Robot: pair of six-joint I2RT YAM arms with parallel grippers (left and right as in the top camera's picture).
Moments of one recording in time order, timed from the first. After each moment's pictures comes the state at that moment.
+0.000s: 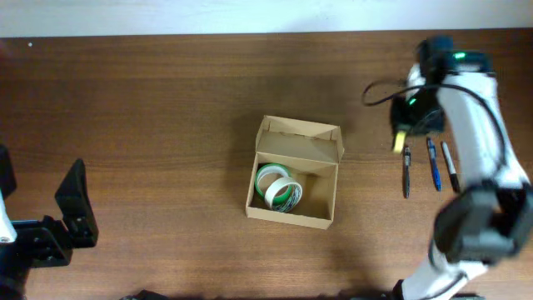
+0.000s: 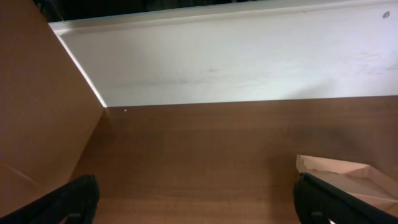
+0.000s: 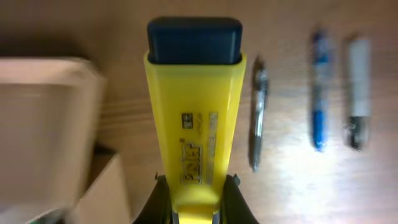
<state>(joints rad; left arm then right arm) -0.36 1.17 2.45 -1.68 -0.42 -0.07 -0.08 1.89 1.80 -1.39 -0.04 0.13</state>
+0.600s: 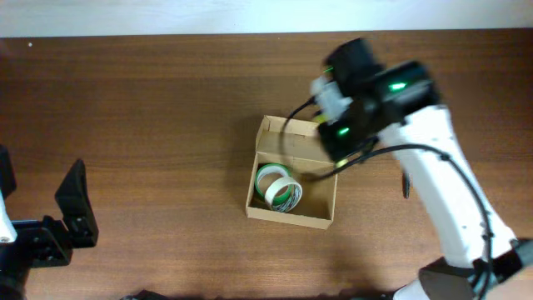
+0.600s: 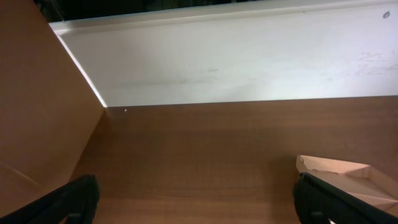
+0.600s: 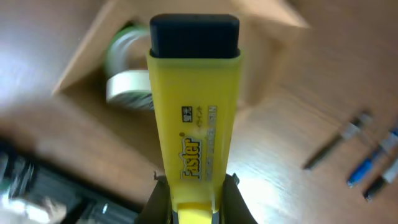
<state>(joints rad) -0.36 1.17 2.45 -1.68 -0.42 -0.07 0.47 1.72 1.92 -1.60 -0.05 -0.05</state>
